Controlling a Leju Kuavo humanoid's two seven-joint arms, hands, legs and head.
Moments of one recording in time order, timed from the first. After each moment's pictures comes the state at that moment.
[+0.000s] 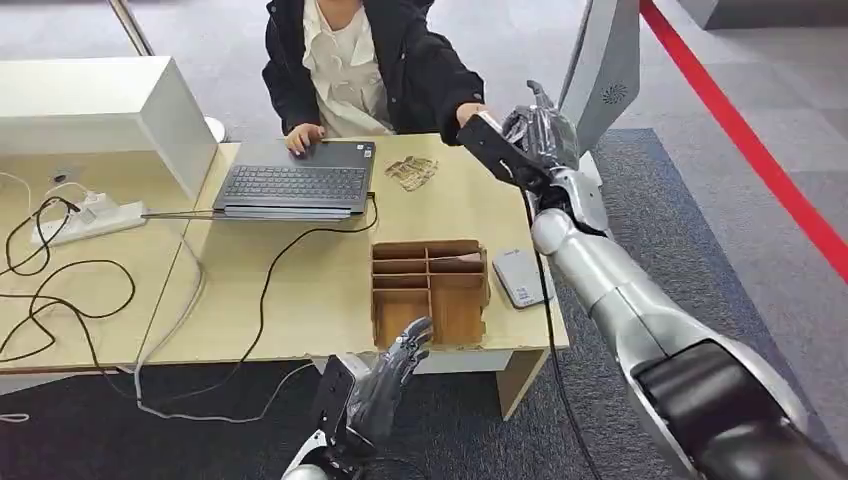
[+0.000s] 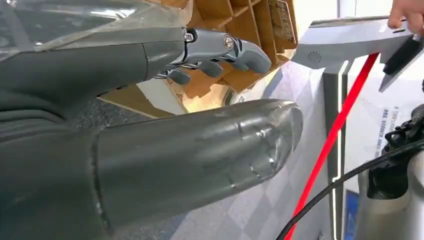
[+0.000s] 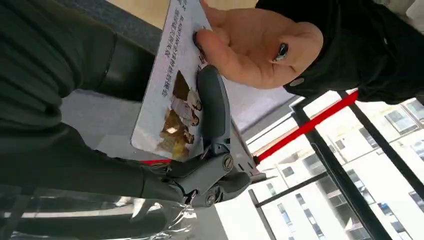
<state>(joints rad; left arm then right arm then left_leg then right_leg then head) -0.20 -0.04 -0.93 -1.33 0.22 0.20 -0.34 -1.04 -0.07 0.65 -0.62 0.51 -0.37 0.06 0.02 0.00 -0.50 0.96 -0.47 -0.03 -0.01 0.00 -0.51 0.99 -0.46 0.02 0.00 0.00</state>
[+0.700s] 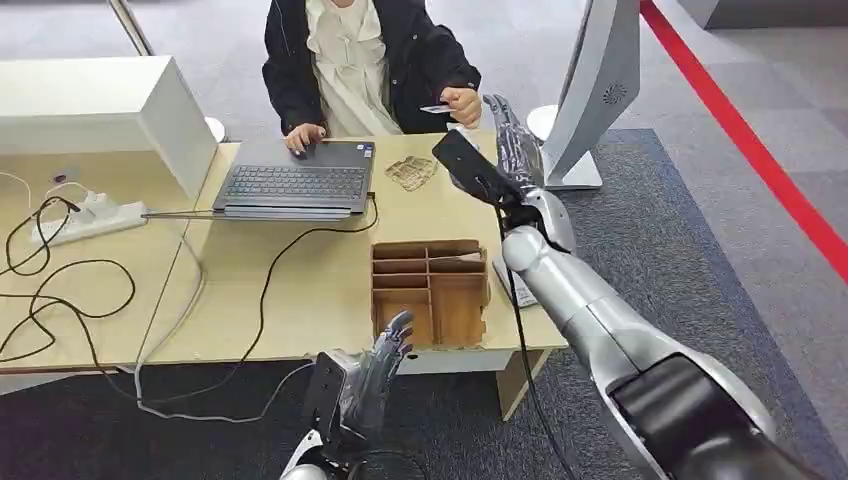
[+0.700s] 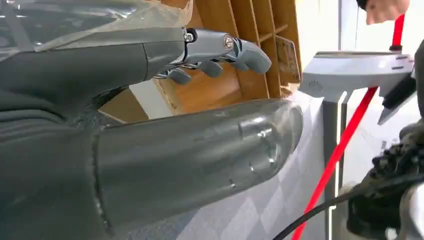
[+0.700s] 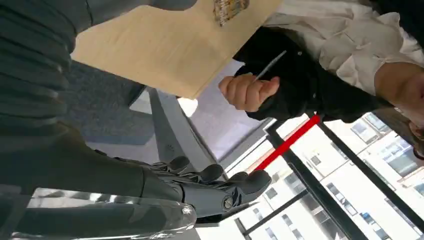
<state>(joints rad) -0.19 -0.05 -0.91 -1.32 0.23 0.30 -0.36 -0.97 -0.01 0.67 -0.69 0.35 -0.44 -0.01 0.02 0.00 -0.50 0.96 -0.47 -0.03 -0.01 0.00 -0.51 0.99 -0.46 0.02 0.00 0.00</state>
